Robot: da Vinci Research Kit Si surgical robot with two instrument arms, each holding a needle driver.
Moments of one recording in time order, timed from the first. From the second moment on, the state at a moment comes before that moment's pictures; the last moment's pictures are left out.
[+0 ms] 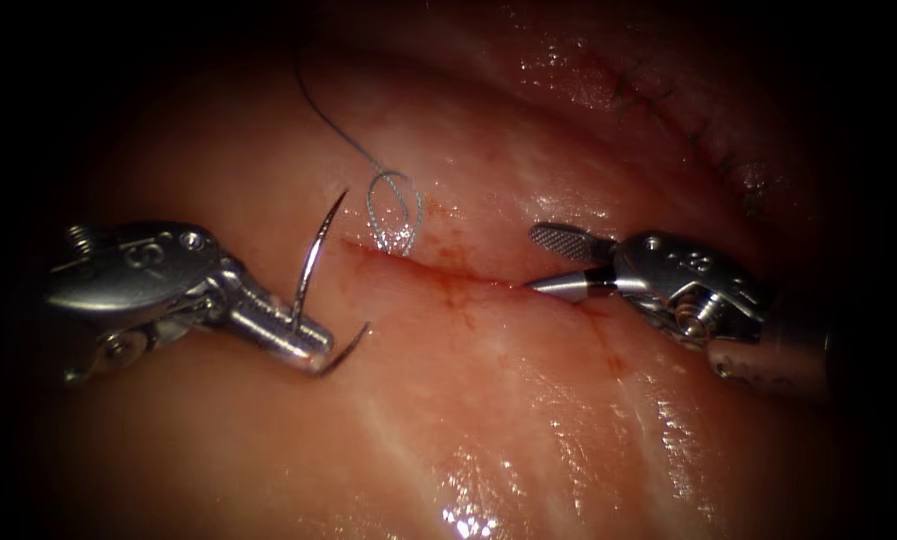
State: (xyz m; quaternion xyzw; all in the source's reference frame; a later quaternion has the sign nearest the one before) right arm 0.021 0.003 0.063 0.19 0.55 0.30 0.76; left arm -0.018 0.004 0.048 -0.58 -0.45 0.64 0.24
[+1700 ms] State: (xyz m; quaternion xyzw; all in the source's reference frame) right arm 0.025 0.001 0.050 0.10 0.56 0.26 0.78; left arm -0.013 0.014 0.047 -0.67 0.04 0.74 0.09
